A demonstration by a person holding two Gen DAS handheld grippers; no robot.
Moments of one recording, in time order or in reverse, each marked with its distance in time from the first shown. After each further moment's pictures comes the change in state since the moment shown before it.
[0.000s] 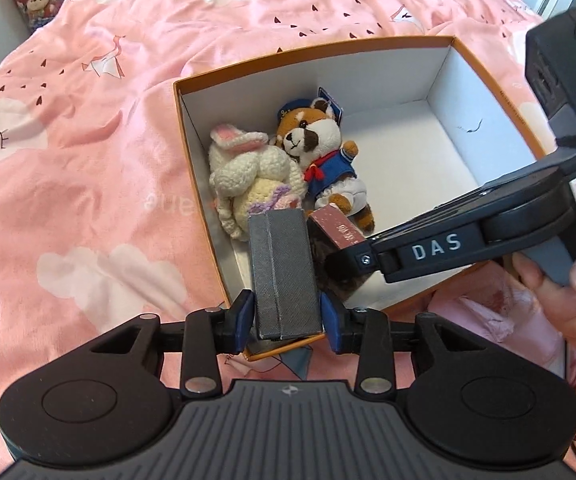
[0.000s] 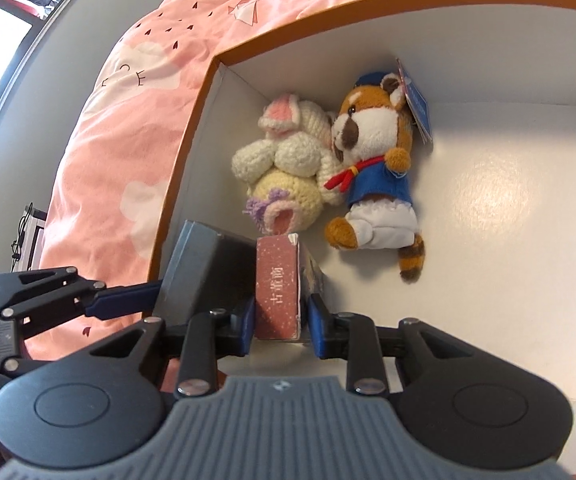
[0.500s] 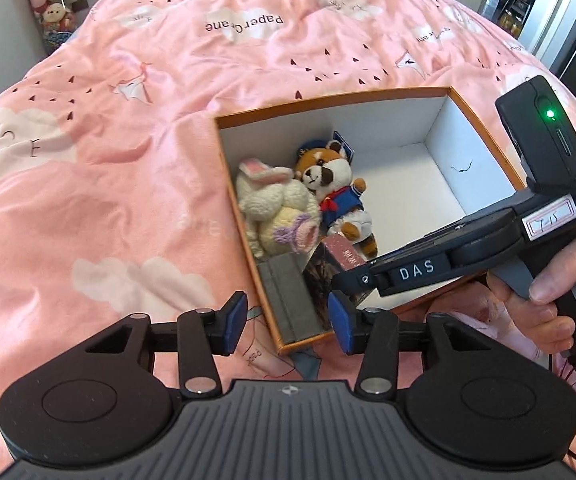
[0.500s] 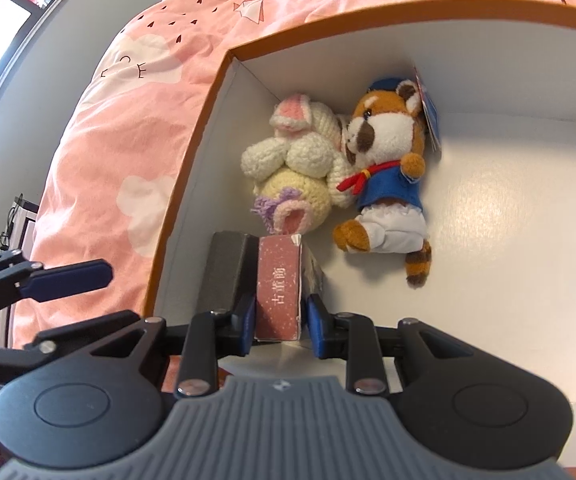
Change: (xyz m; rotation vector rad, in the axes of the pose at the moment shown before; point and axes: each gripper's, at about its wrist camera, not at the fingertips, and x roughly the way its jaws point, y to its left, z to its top) left arm -0.039 0.021 -0.010 -0.038 -0.111 -0.012; right arm 0.004 0.015 0.001 -0.037 -0.003 -0.047
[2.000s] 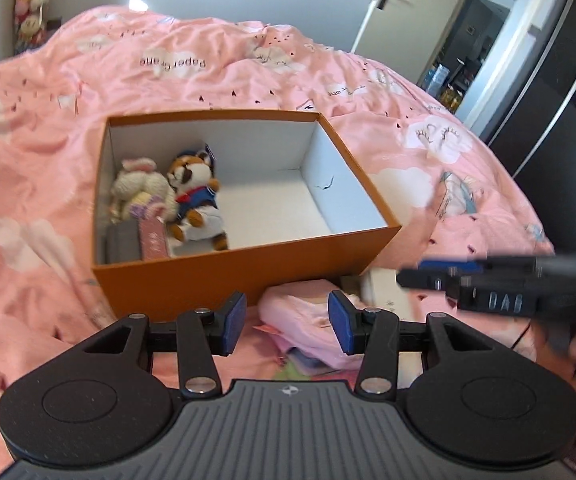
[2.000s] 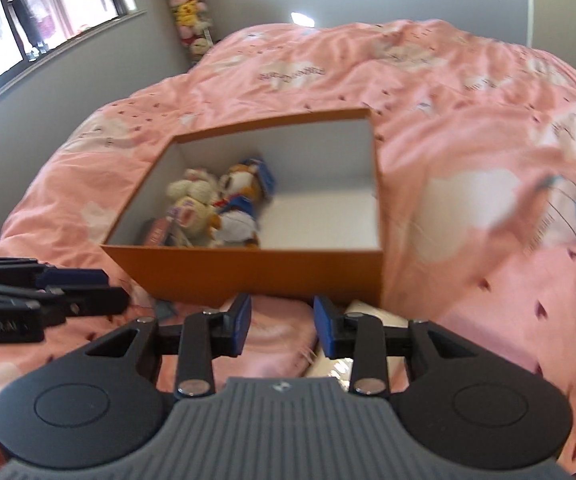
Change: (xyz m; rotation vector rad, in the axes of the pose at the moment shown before) left arm -0.029 -0.089 -0.077 -0.099 -0.224 -0.248; right arm -0.156 -0.041 -0.172 -0.054 -0.426 -0.324
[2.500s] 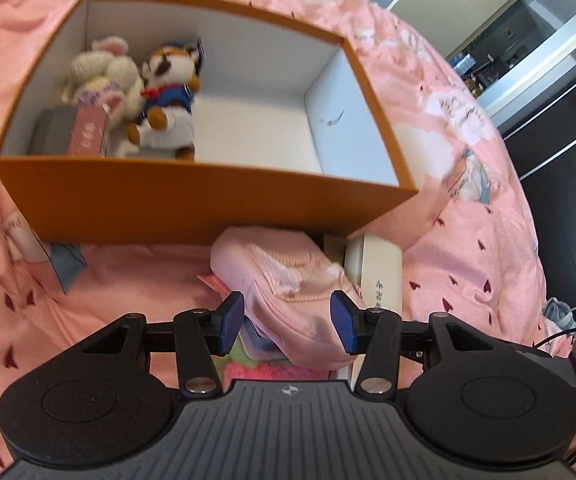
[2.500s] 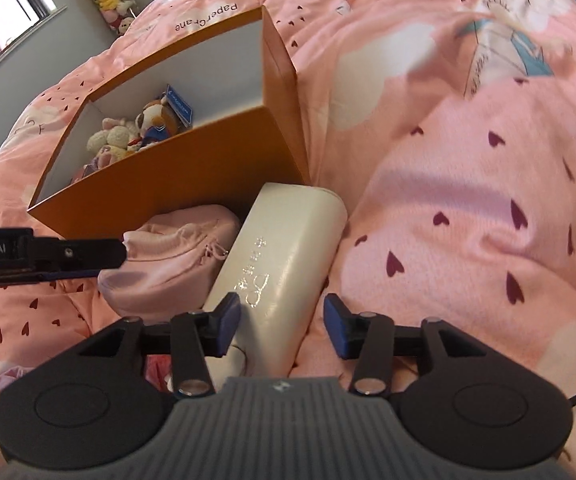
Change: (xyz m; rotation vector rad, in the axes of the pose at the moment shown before) left arm 0.079 0.000 -0.011 -0.211 0.200 -0.065; right arm 0.030 -0.049 -0.053 0.213 0.132 -0.020
